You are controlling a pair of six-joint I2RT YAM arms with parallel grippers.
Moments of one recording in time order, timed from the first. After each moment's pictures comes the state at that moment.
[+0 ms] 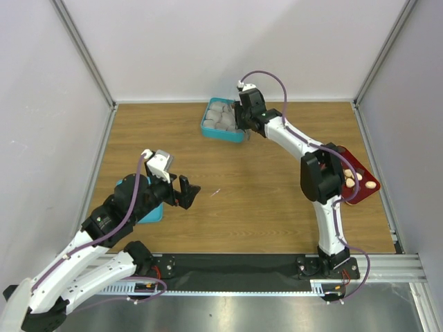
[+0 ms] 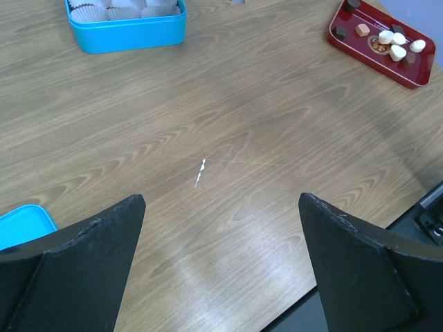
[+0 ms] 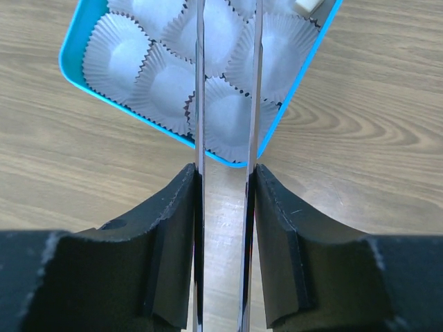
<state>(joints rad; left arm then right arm) -0.76 0.61 0.80 -0.52 -0.13 -0.25 0.52 2.16 1.89 -0.36 0.14 0.25</state>
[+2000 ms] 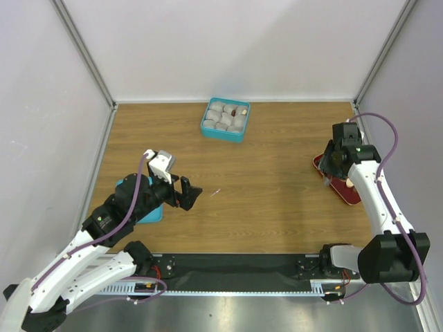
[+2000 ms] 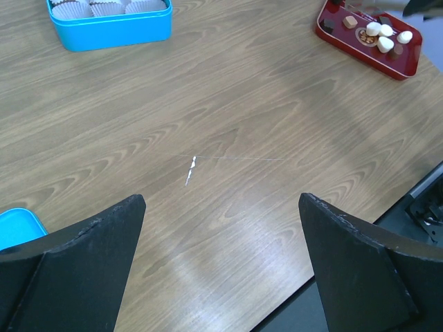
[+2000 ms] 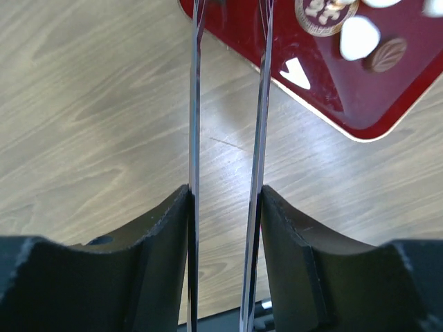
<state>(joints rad) -0.76 0.61 0.80 -0.52 -0.09 -0.25 0.05 1.24 1.15 -0.91 0.21 0.44</state>
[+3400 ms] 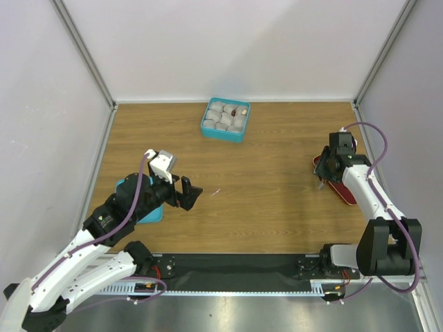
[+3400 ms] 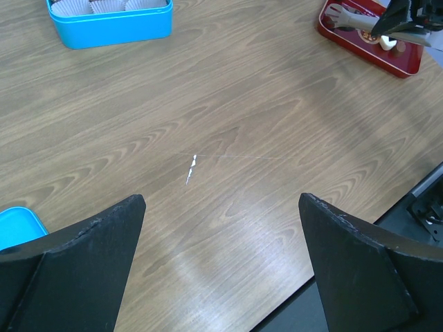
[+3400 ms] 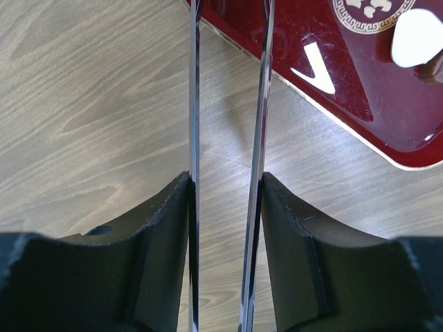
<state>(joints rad) -0.76 0.62 0.80 -0.52 -0.09 -0.25 0.01 1.29 0.94 -0.64 0.14 0.44</state>
